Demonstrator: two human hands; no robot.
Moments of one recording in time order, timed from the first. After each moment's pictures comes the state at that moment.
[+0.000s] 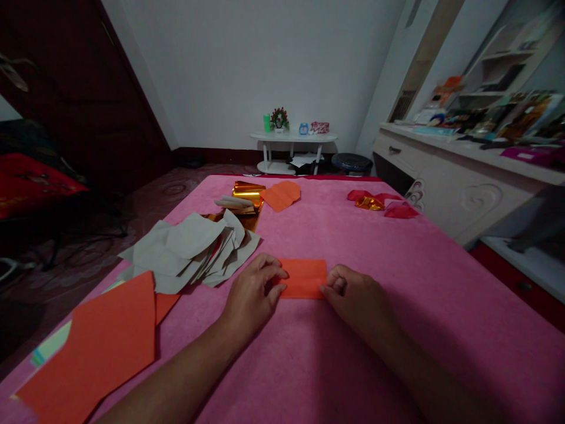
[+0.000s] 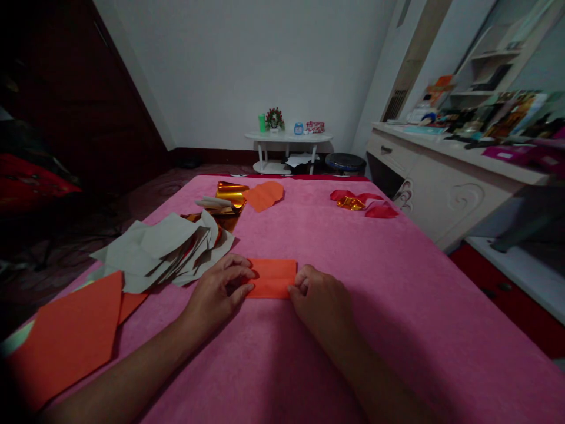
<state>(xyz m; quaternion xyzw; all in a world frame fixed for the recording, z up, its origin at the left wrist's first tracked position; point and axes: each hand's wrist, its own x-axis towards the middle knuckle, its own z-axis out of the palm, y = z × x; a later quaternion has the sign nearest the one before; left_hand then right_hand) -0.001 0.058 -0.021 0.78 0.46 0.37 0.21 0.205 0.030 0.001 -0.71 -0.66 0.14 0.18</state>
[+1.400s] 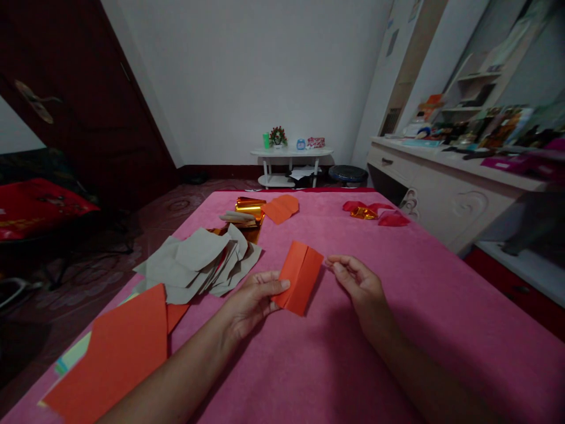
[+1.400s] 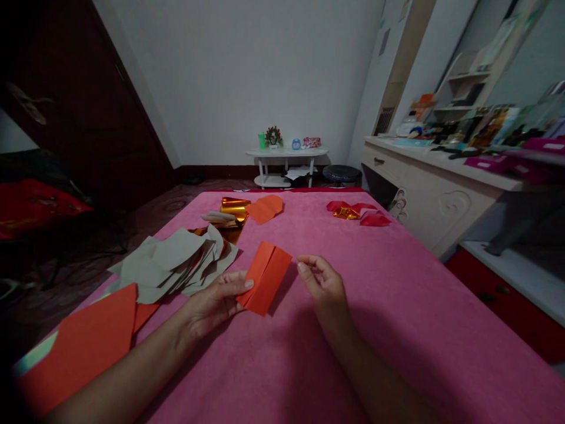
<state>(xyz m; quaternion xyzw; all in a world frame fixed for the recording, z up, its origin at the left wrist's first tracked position) 0.002 0.056 0.011 0.37 0.35 0.35 0.78 0.209 0.036 0.004 -0.53 -0.49 0.38 0.57</state>
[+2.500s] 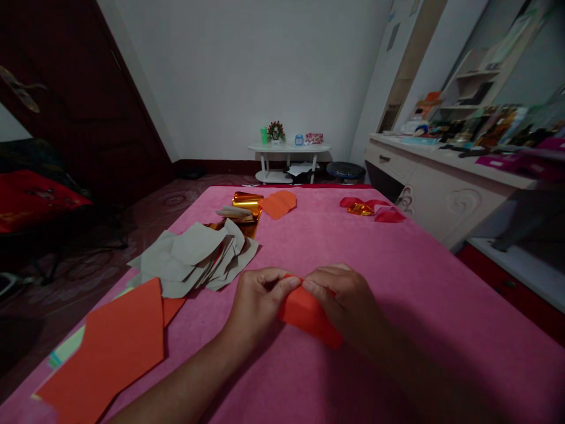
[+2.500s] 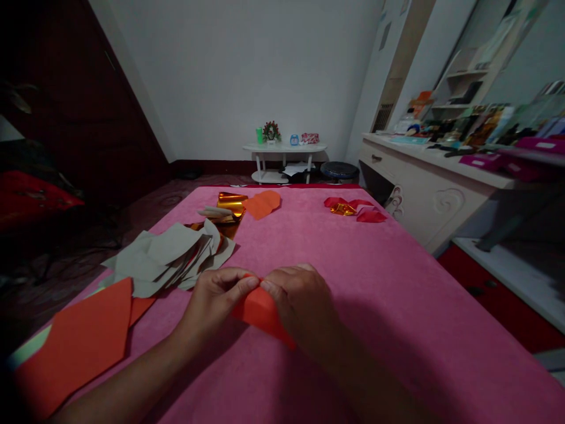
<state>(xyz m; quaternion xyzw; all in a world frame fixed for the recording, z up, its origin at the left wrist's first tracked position) 0.021 0.031 0.030 0.64 0.45 0.44 0.45 0.186 0.014 0.047 -0.49 -0.81 0.14 0.30</state>
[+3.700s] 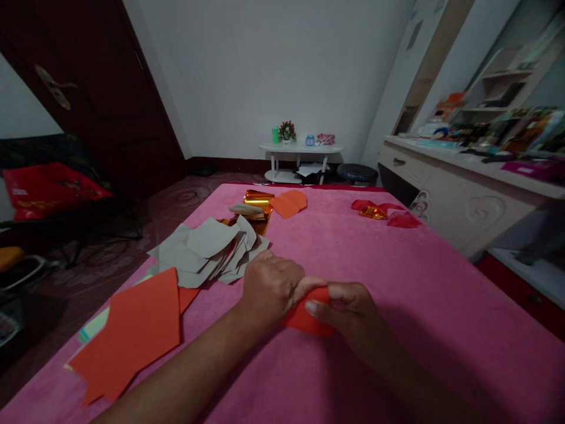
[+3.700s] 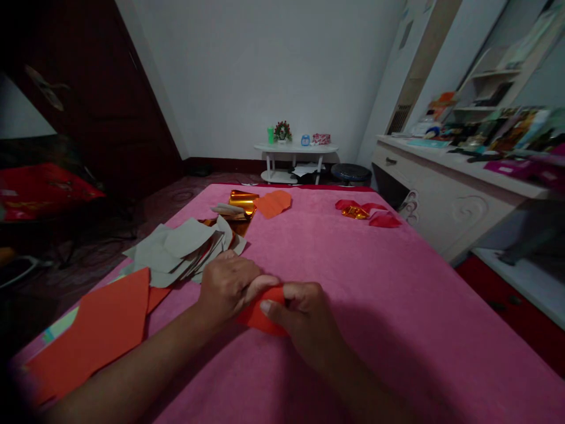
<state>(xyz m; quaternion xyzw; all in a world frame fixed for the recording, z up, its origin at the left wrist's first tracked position) 0.013 0.045 0.036 0.85 0.31 0.41 -0.13 0.171 -0.001 0.036 -0.43 -0.61 0.52 0.42</state>
